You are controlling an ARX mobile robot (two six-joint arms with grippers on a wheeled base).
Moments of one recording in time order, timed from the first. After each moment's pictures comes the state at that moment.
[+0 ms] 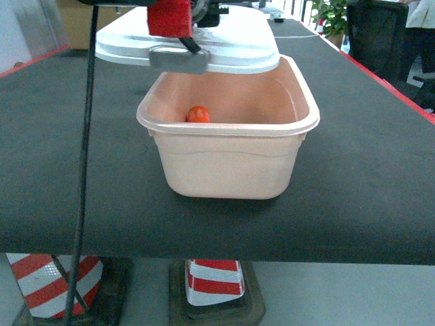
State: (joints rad) left arm -0.42 2.18 1.71 0.33 -0.46 -0.10; right arm 0.00 0.00 0.01 -0.01 0.00 0.00
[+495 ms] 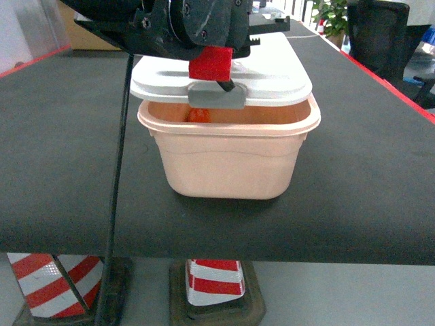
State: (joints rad) left arm -0.51 2.23 1.66 0.39 -0.50 -0.20; right arm 0.00 0.00 0.01 -0.01 0.00 0.00
